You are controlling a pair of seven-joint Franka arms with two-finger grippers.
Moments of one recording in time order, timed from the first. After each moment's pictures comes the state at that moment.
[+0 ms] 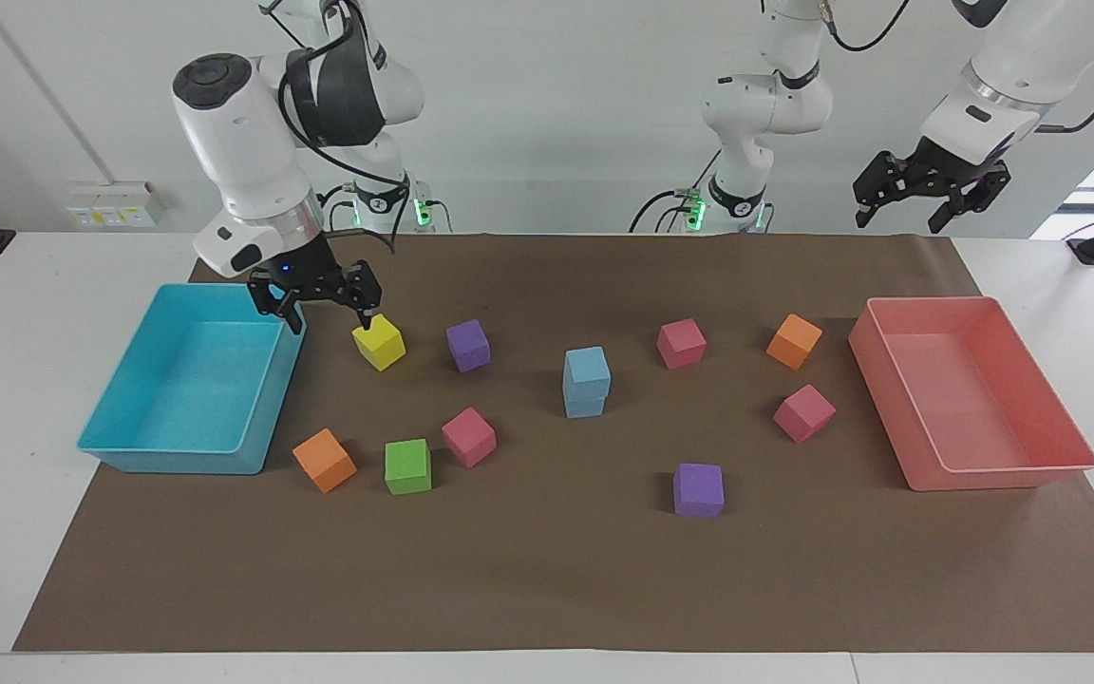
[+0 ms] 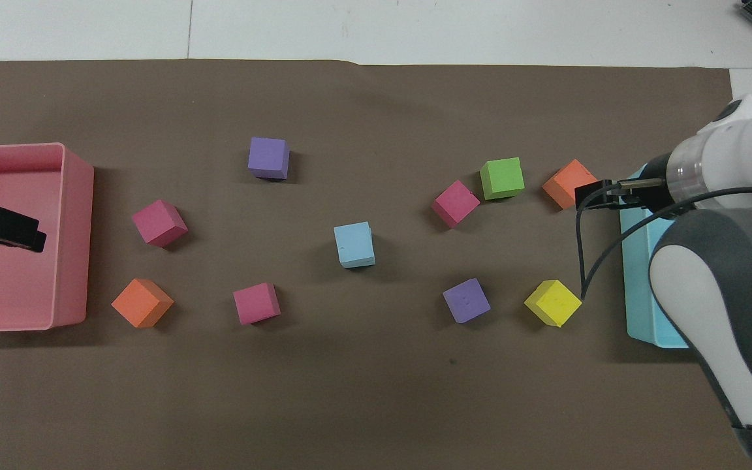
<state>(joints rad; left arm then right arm) -0.11 -0.01 0.04 -1.46 -0.02 1.36 0.07 0.14 0.02 -0.06 -1.77 0.04 1.87 0.07</state>
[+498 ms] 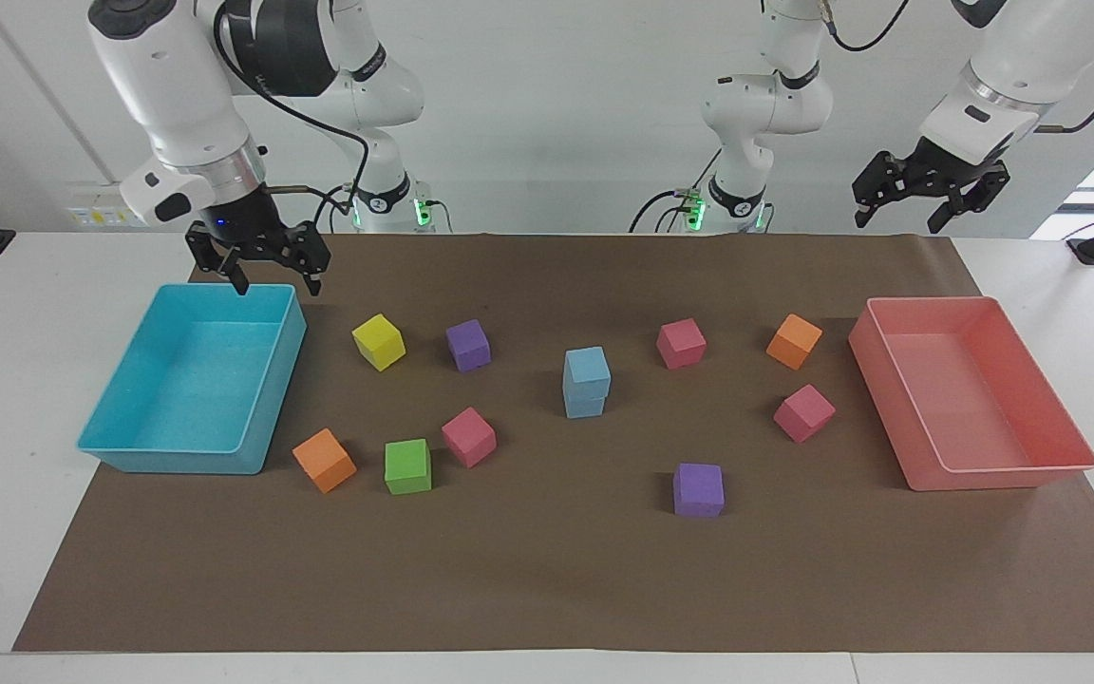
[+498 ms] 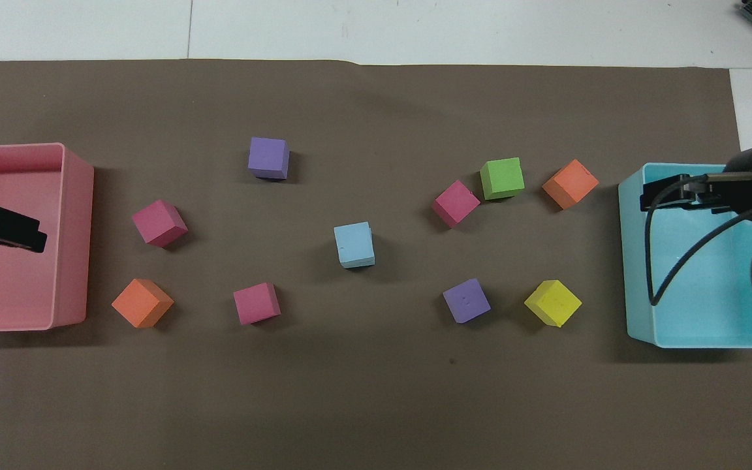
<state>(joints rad) -0.11 -0.01 0.04 -1.46 -0.02 1.36 0.07 0.06 -0.01 -0.06 -1.66 0.01 1.71 0.06</state>
